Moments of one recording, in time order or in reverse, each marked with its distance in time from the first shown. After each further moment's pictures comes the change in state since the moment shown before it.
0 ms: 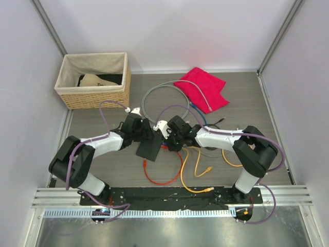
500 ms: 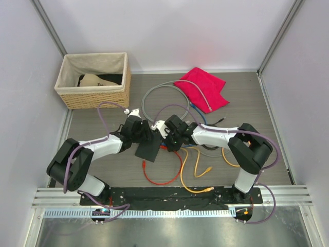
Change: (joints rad) left arm -0.025 -0.031 -0.037 0.034 -0.044 -0.013; right arm 0.000 0.066 0.073 -0.066 -0.015 0.017
